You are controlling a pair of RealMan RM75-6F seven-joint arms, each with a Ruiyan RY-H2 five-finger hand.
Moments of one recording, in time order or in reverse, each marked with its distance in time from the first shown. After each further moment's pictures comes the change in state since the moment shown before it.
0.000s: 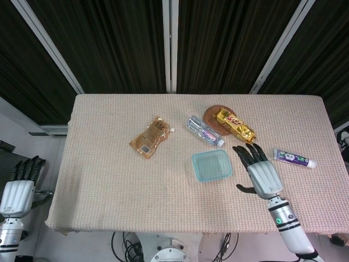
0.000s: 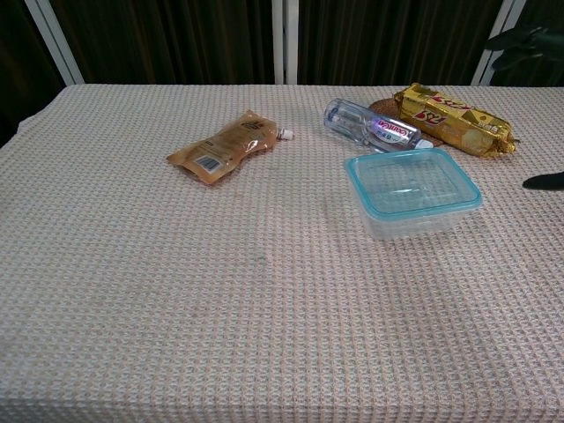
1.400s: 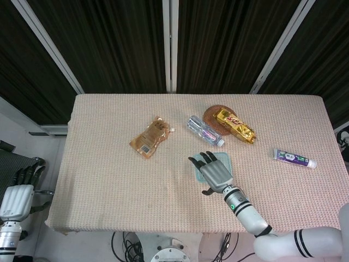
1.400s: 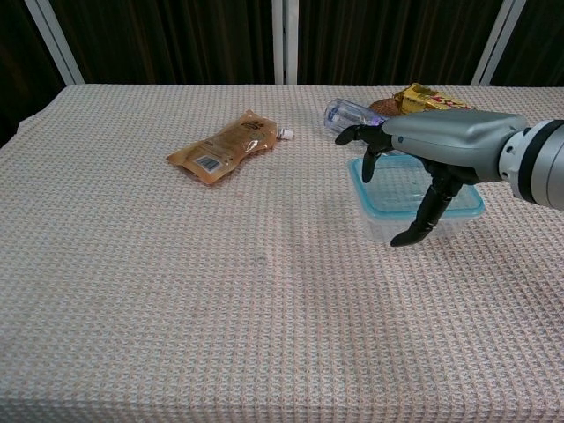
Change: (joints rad) left arm 0.007 0.022 0.033 -0.002 -0.045 -0.081 -0.043; right arm 0.369 -0.199 0.076 -0.037 0.498 -0.312 -0.283
